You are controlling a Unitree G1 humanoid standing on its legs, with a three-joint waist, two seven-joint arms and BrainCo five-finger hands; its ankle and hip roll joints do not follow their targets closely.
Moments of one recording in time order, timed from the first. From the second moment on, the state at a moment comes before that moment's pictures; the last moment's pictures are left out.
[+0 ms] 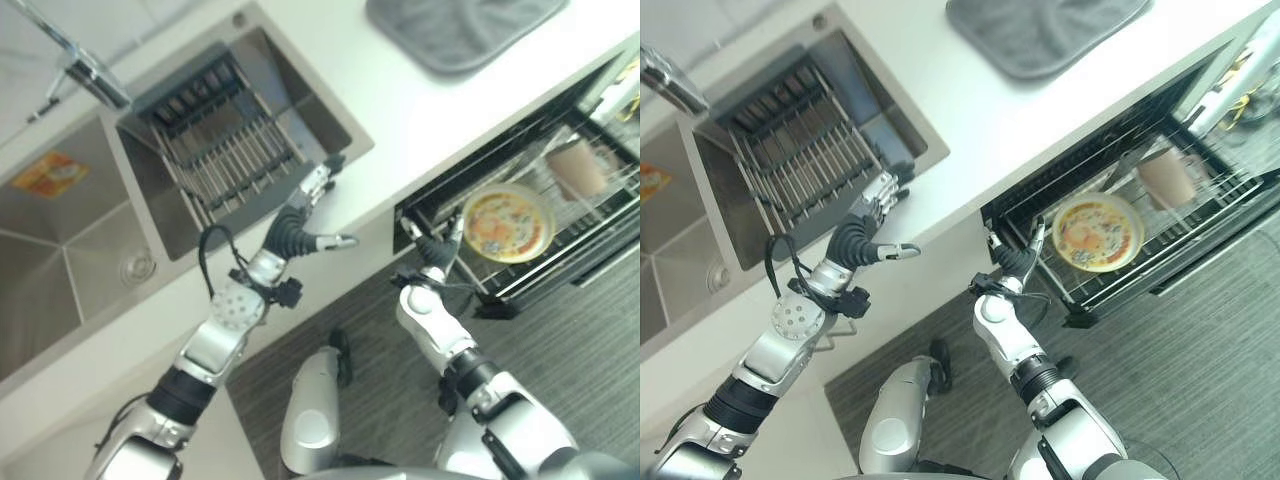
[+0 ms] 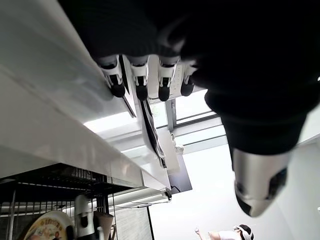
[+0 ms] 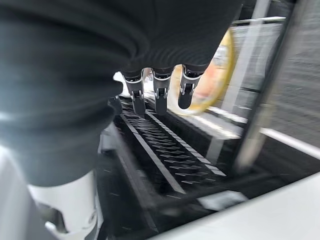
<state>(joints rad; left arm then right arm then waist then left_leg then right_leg) -0.26 0.51 -0.38 -0.08 -0.24 -0.31 -0.01 -0.49 -0.15 0.46 0.49 0.33 -0.23 -0.99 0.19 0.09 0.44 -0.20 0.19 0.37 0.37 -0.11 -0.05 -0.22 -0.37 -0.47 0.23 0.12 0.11</state>
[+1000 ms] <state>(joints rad) 0.19 0.53 -0.05 -0.02 -0.37 -0.35 -0.06 0.02 -0.31 -0.21 0.36 0.72 -0.36 -0.66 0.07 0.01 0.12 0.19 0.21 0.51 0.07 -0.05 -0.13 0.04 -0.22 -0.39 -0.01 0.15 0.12</state>
